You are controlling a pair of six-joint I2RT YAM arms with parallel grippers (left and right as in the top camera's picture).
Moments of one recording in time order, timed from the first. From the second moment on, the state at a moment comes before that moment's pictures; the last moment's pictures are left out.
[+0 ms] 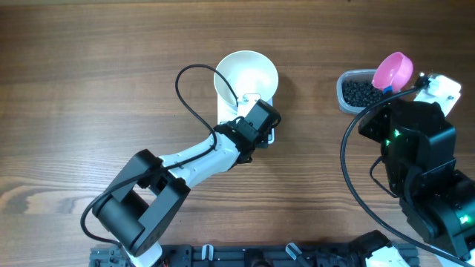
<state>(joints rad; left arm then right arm) -0.76 1.83 1.01 -0.23 -0.24 -0.63 0.40 0.92 1.26 -0.92 0.52 0.62</state>
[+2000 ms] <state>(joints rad) -0.77 1.49 0.98 -0.37 -0.25 -0.63 0.40 0.92 1.26 -0.92 0.48 0.62</state>
